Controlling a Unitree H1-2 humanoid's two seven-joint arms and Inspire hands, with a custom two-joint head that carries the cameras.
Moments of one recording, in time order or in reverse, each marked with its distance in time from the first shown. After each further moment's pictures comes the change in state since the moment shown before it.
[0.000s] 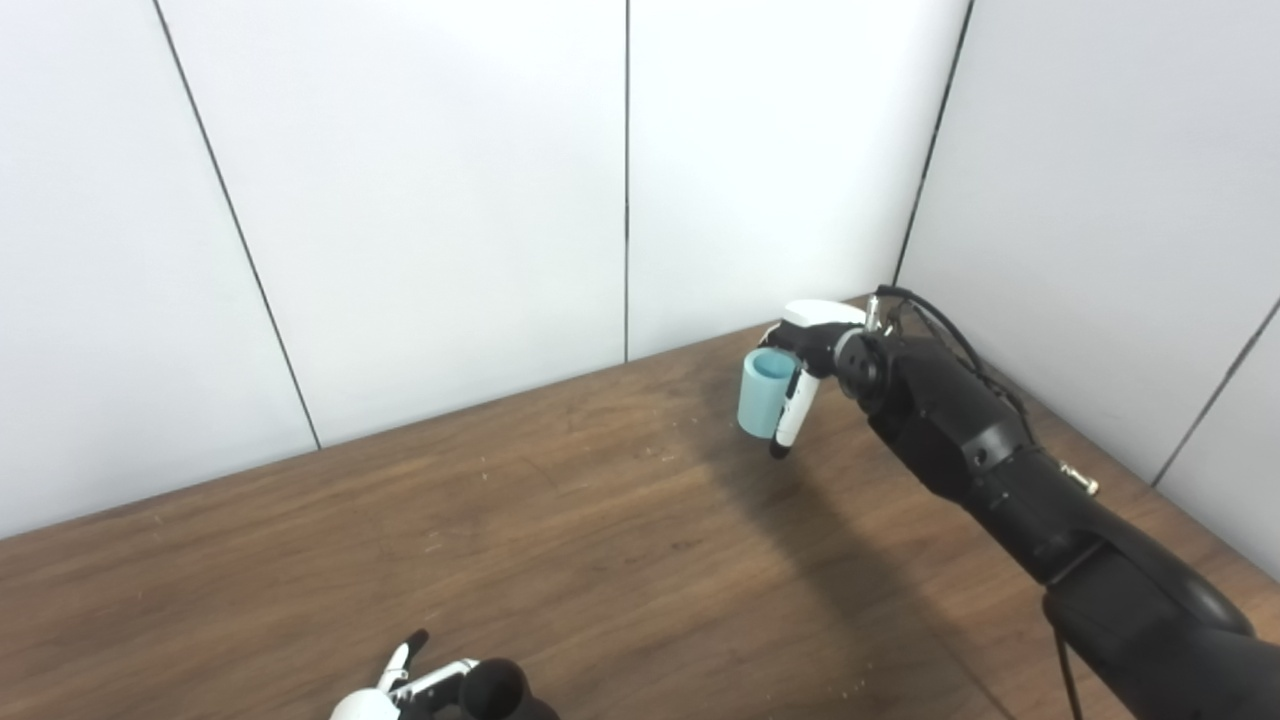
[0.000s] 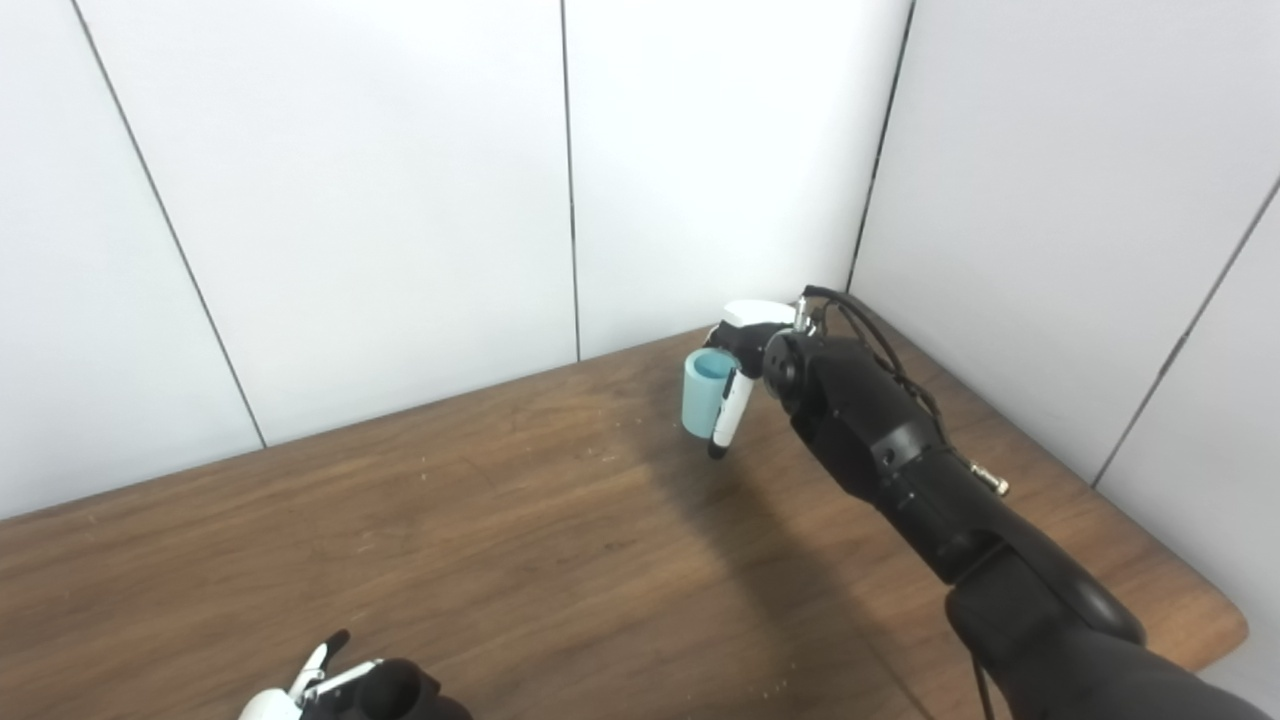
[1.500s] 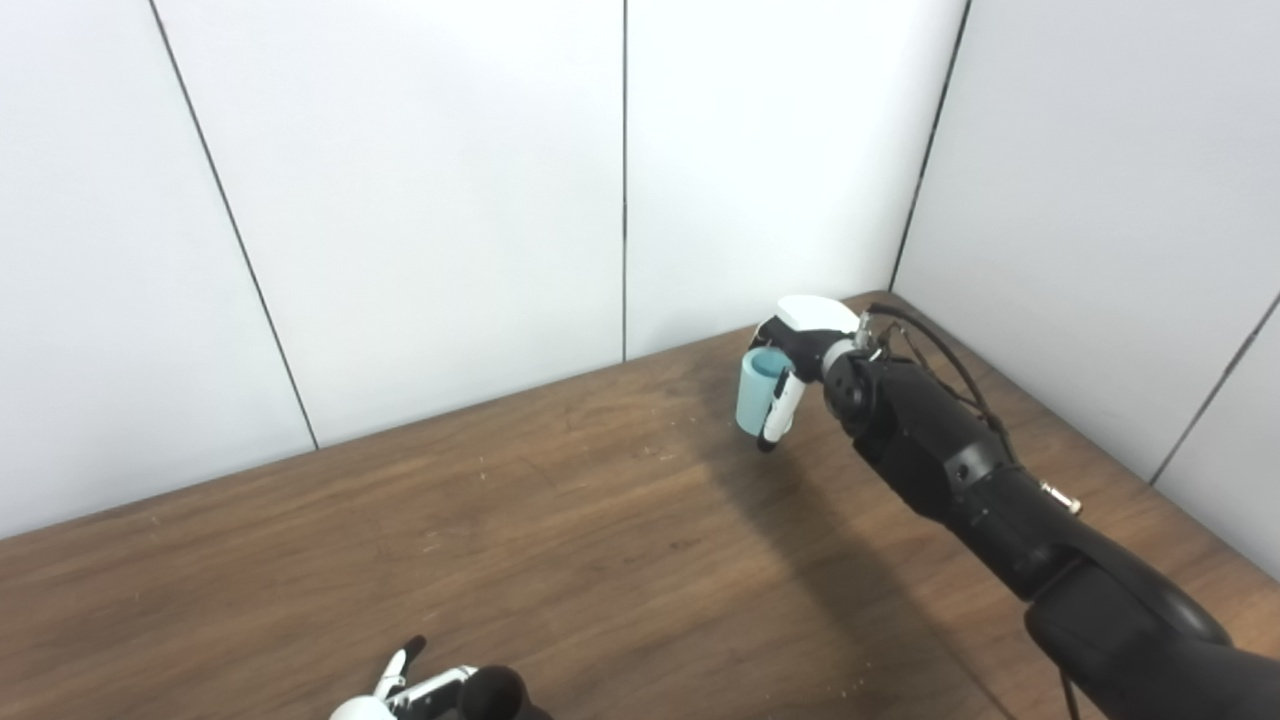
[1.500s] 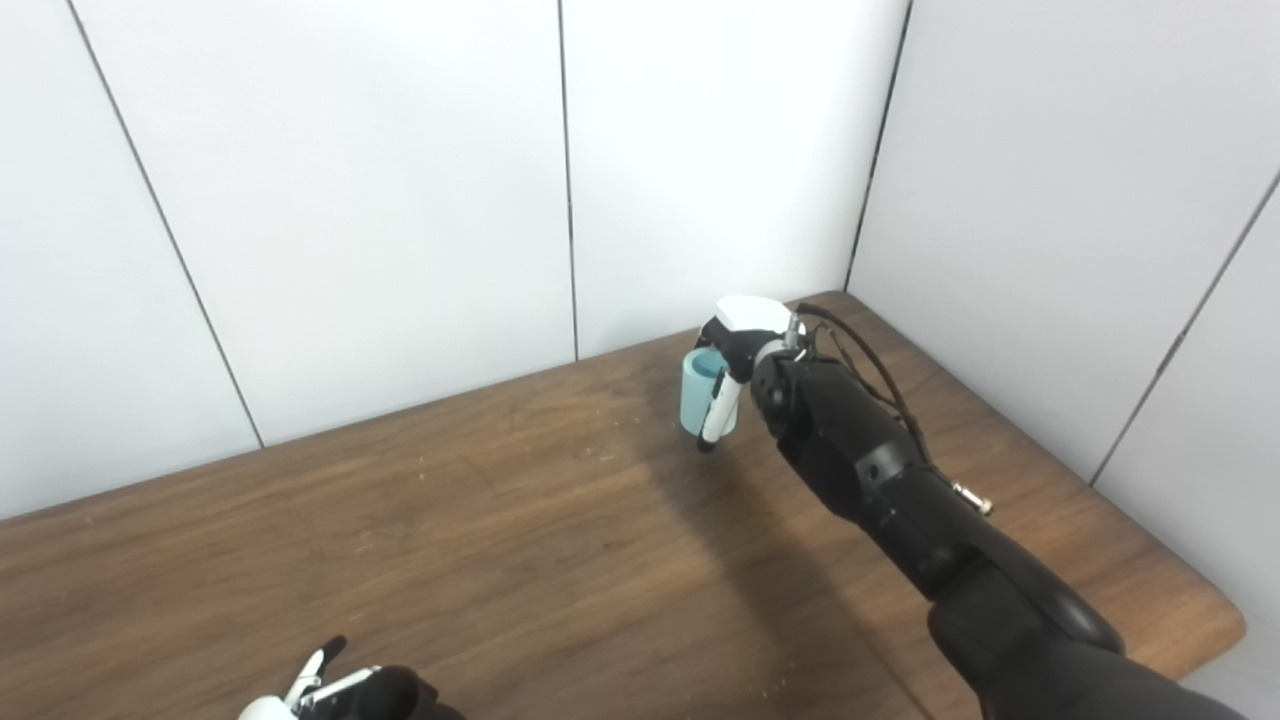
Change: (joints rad) left arm 0.015 0.006 0.004 -0.022 0.001 0.001 -0.012; right arm 0.011 0.040 0.026 0.059 0.045 -0.040 -0.223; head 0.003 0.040
